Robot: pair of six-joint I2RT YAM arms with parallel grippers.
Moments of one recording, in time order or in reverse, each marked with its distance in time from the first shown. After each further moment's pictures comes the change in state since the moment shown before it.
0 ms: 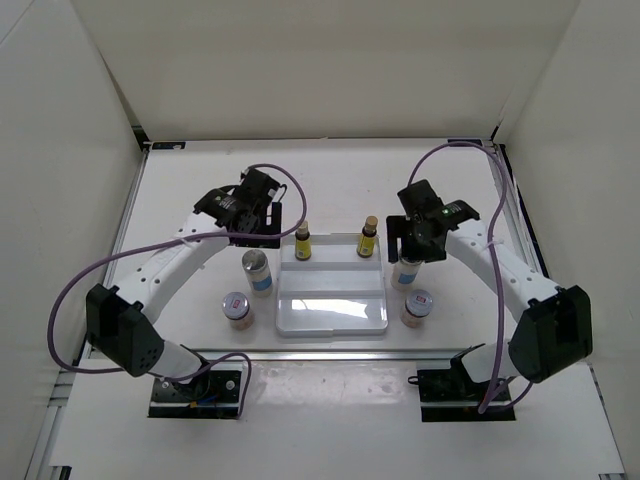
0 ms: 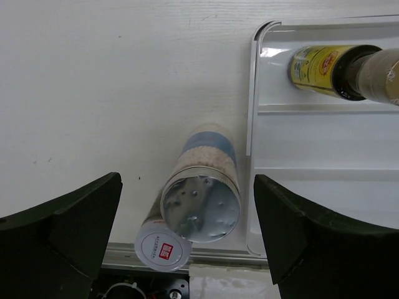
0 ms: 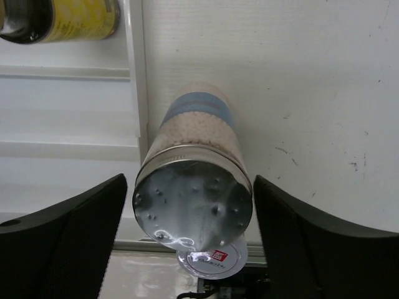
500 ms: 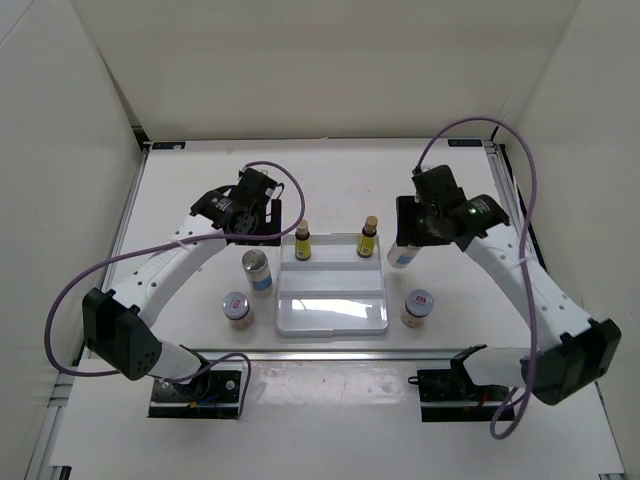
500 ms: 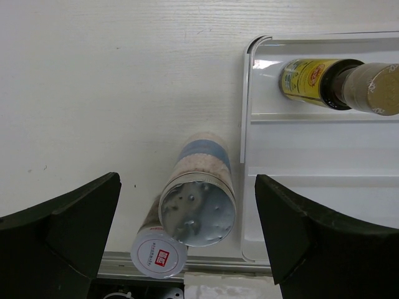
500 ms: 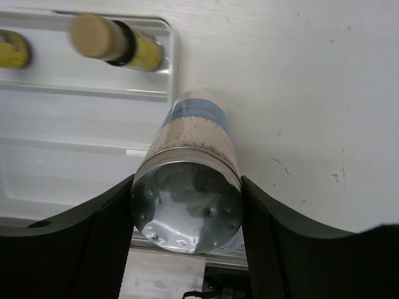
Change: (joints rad) left arm 0.005 -0.024 -0.021 0.045 0.005 0.000; right arm 0.016 -0.079 0.148 -0.075 0.022 -0.018
